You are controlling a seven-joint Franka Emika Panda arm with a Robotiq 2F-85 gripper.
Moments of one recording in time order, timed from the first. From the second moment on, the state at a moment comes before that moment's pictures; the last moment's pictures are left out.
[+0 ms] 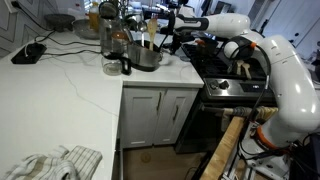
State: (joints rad) arm -0.29 0.97 -0.08 -0.82 0.09 1.92 -0.26
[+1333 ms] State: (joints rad) arm -0.21 0.80 -0.10 -0.85 0.07 1.80 -0.04
